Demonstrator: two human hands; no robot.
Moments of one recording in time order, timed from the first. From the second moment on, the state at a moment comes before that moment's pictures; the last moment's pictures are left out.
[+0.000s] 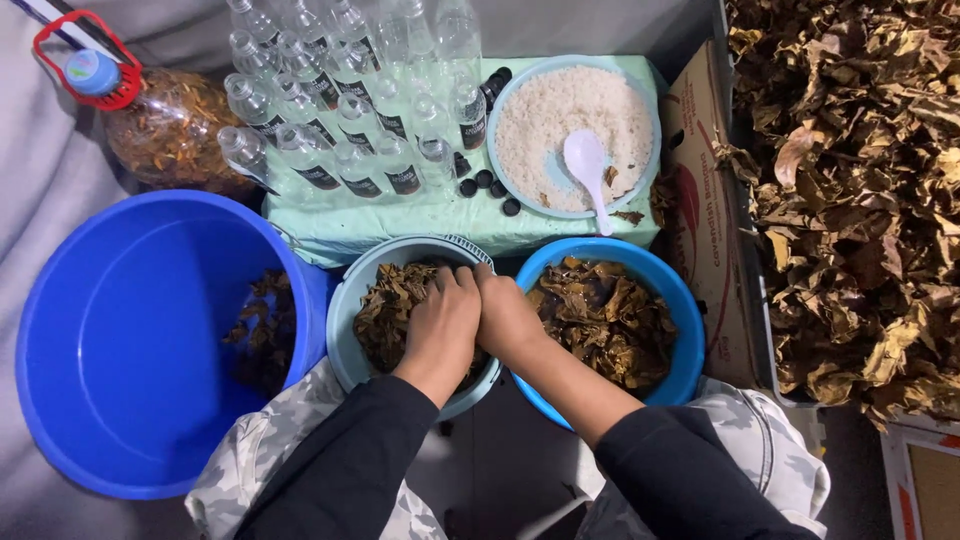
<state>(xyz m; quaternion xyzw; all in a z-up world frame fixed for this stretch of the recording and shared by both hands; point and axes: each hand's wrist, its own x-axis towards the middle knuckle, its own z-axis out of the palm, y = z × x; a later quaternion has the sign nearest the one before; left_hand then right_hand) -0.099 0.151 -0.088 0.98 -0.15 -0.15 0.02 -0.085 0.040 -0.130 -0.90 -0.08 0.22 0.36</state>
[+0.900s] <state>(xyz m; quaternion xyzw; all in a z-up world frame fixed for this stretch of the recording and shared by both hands) -0.090 0.156 -0.095 0.98 -0.14 -0.16 0.04 -0.079 0.035 -0.138 -0.95 -0.11 0.20 0.21</state>
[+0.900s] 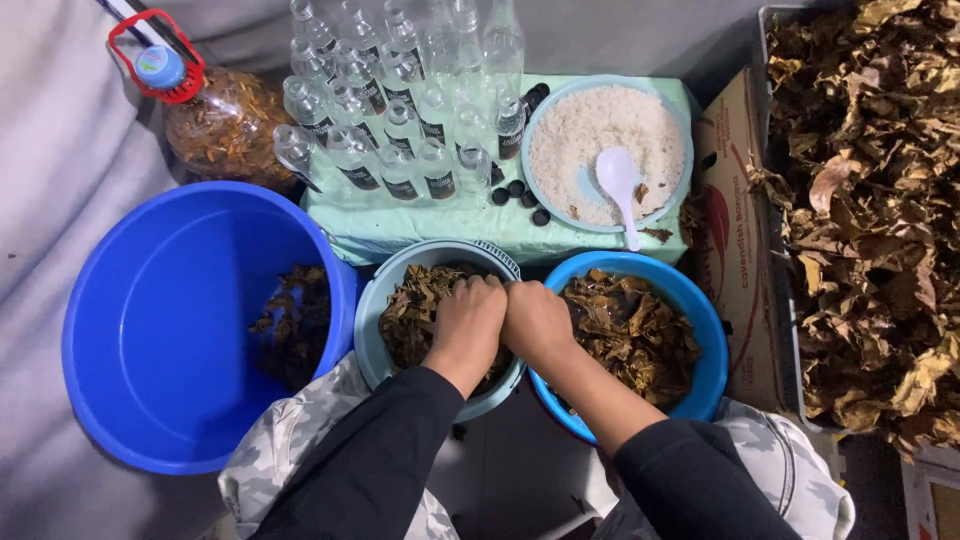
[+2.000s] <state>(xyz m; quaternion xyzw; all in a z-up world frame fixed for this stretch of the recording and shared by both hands) -0.087 0.182 -0.068 0.94 -0.15 -0.27 0.11 -0.092 0.049 -0.117 -0.91 -0.17 0.18 0.33</state>
